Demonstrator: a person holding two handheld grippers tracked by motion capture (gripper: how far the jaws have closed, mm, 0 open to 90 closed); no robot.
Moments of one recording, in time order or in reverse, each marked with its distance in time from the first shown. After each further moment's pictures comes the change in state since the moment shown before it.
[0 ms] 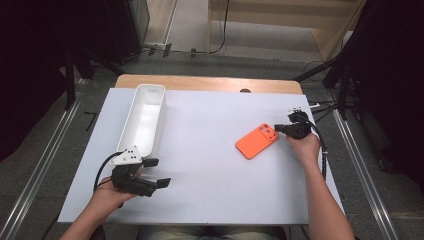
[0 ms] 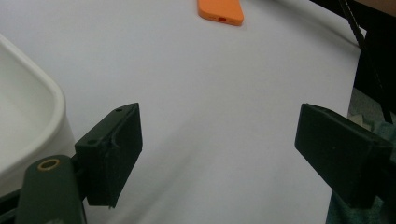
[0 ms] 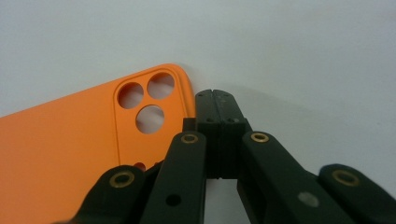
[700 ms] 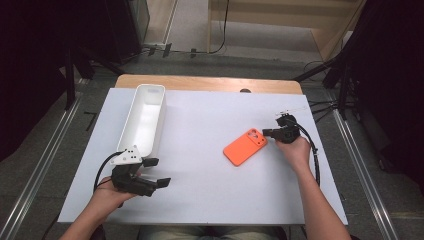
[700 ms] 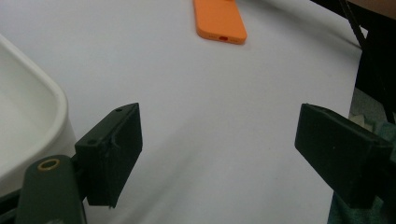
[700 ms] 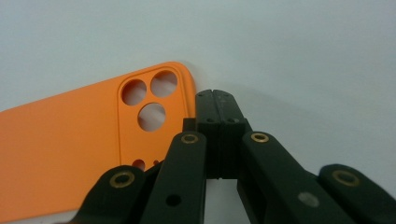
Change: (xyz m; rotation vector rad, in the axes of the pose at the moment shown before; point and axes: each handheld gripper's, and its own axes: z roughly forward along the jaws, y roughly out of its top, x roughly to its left) left arm 0.000 0.001 0.000 0.003 0.005 0.007; right arm 0.039 -0.002 0.008 0.032 0.080 -0.052
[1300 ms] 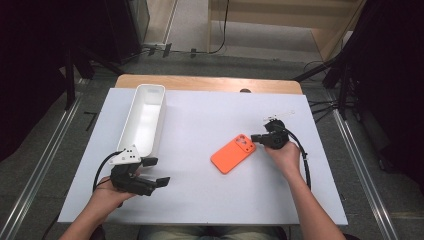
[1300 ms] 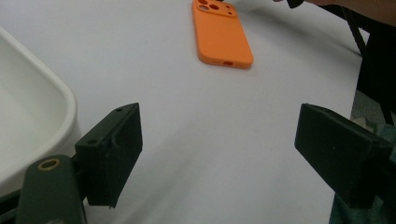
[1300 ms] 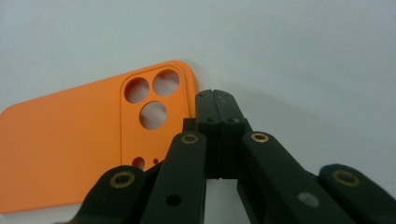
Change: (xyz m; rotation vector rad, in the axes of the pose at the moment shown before) left arm 0.001 0.000 -0.002 -0.010 0.007 -0.007; right arm 0.041 -0.006 0.009 0.022 0.060 -0.024
